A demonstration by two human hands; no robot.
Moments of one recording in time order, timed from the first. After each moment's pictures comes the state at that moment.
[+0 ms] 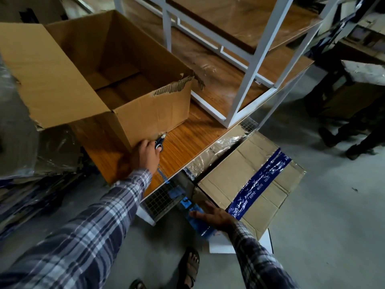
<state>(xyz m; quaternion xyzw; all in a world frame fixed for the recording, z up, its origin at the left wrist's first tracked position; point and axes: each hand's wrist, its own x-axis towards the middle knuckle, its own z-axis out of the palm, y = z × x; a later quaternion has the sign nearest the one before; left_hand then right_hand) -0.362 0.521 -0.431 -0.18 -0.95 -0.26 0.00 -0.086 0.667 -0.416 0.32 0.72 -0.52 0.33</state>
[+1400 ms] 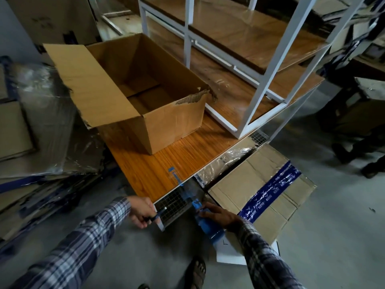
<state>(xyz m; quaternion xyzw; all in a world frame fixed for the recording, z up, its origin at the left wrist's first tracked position) -0.299 0.385 -0.413 -0.07 -0.75 -0.18 -0.64 -0.101 0.664 -0.426 0.20 0.71 -0.61 0.29</state>
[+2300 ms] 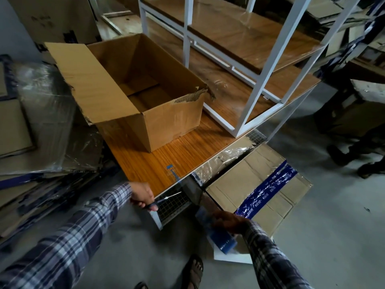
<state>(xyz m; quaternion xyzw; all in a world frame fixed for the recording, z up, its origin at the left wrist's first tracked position) -0.327 0.395 -0.398 -0.13 -0.78 -0.10 -0.60 -0.064 0.680 -0.404 0.23 0.73 -0.52 0.38</state>
